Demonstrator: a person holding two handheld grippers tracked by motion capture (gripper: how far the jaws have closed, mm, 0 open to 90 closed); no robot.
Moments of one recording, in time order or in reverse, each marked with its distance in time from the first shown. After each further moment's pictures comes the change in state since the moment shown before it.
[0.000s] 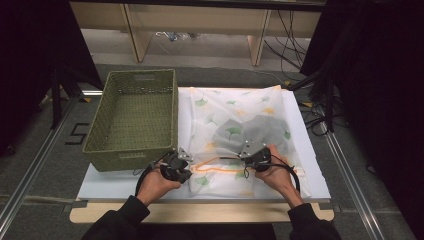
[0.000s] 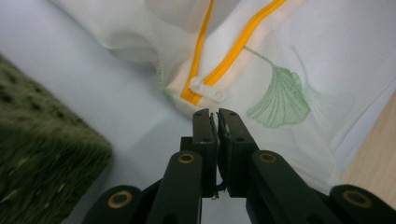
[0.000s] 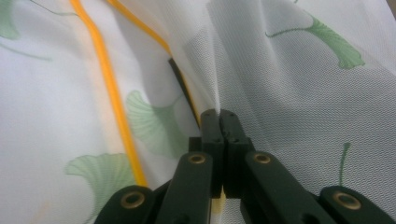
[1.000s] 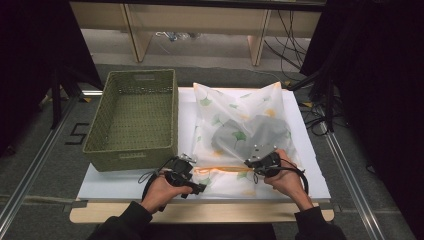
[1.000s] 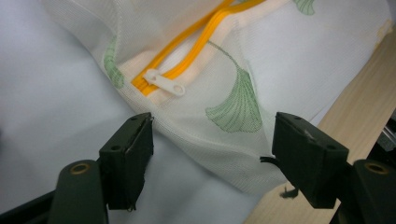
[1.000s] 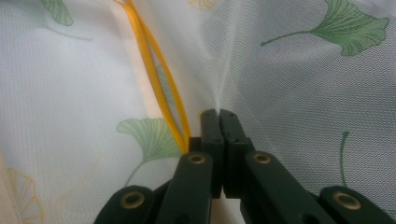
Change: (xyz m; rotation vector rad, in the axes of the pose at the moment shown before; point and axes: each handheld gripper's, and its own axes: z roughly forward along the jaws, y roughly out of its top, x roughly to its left) left arm -0.019 0.000 0.013 0.019 -0.153 -0.163; right arm 0.002 -0.017 -0.021 0.013 0.061 0.048
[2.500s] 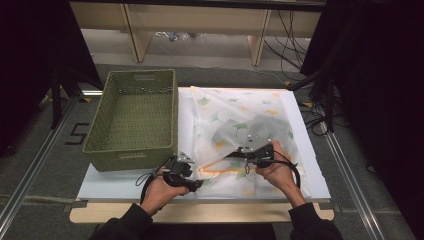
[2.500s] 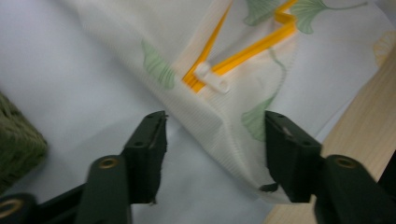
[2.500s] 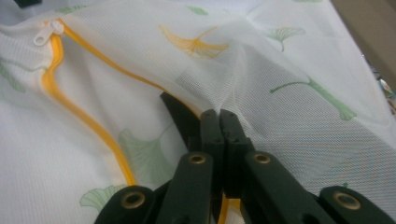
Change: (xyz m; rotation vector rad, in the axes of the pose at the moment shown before) left arm -0.001 -0.002 -0.006 -0.124 0.048 -0.022; right arm -0.007 0.033 -0.001 -0.092 -0.098 -0.029
